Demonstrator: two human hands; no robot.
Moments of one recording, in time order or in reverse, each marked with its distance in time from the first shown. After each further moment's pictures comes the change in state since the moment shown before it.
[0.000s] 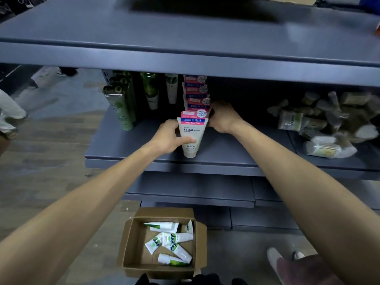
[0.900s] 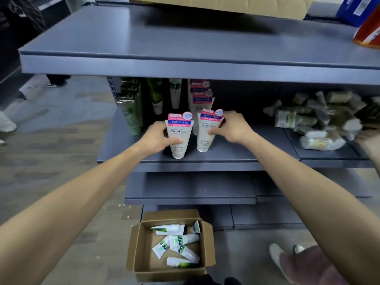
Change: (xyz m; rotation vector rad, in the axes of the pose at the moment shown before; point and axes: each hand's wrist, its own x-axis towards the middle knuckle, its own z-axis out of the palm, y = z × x) left_hand -0.021 -0.029 -0.060 0.053 -0.038 0.060; right_hand -0.045 -0.017 0.005 0.164 0.059 0.136
